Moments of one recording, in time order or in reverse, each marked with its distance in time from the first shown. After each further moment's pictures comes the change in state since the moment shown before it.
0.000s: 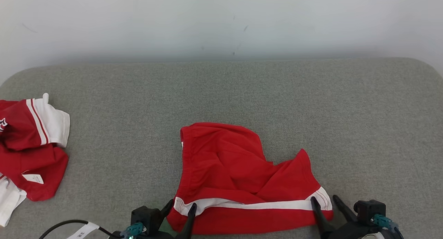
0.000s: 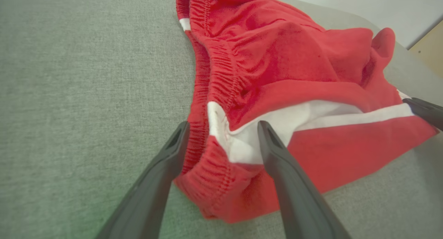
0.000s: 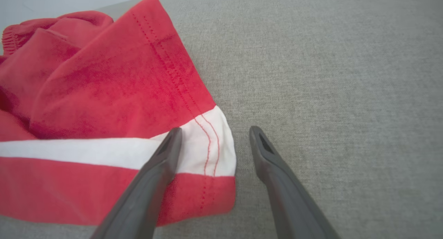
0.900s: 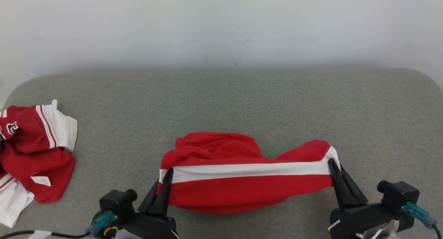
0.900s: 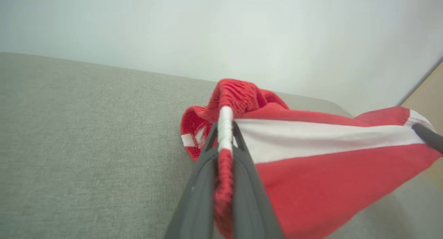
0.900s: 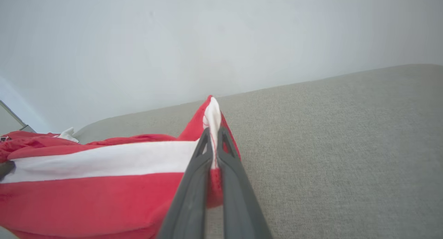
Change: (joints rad) left arm 0.020 0.031 0.089 -0.203 -0.061 0.003 -0.070; right arm 0.067 -0.034 -0.010 -0.363 0.131 0.000 -0.002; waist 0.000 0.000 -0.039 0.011
